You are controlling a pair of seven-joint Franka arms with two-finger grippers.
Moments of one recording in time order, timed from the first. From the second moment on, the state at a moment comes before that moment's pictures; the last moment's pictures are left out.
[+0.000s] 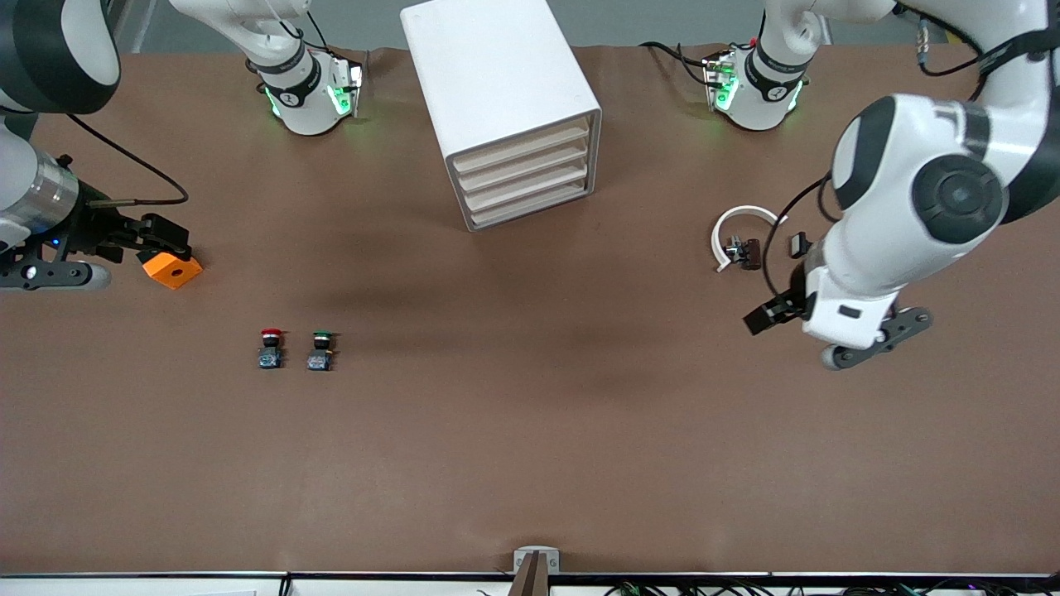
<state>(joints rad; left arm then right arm) -0.42 0.31 0.19 -1.43 -0.03 1.69 -0.66 -0.02 0.06 0.07 -1.64 -0.02 1.63 0.03</state>
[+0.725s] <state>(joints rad) -0.28 0.05 0.17 -1.47 -0.02 1.47 -0.36 -0.02 0.05 0.06 -1.57 -0.02 1.61 -0.02</state>
